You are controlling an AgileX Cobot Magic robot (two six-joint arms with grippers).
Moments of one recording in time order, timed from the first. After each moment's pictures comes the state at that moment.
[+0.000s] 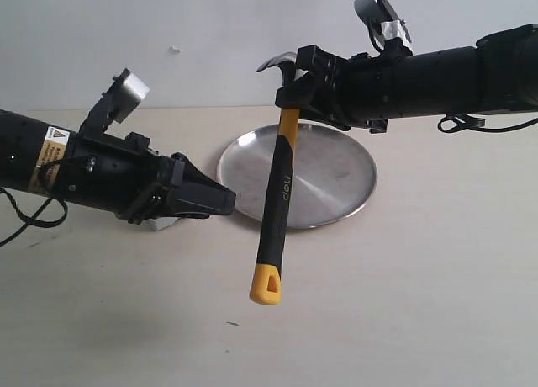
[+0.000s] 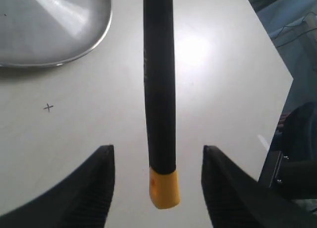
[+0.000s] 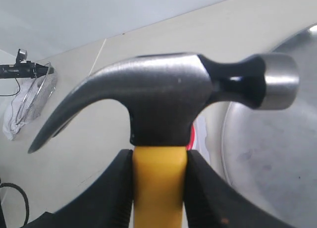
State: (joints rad) left arm -0.33 1.67 -0.88 1.75 -0.87 -1.95; right arm 0.27 1.83 -1.12 1.70 0.68 -1.16
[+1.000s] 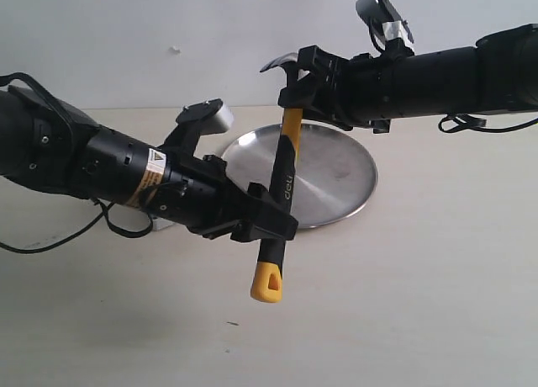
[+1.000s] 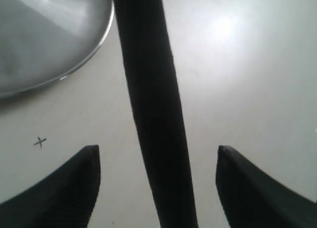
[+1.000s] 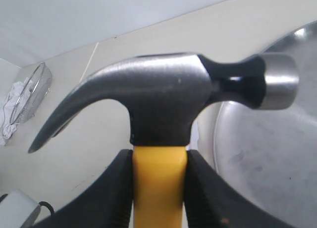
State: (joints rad) left arm -0.54 1.83 -1.00 1.75 -0.63 -1.91; right arm 0.27 1.83 -1.12 1.70 0.65 -1.15
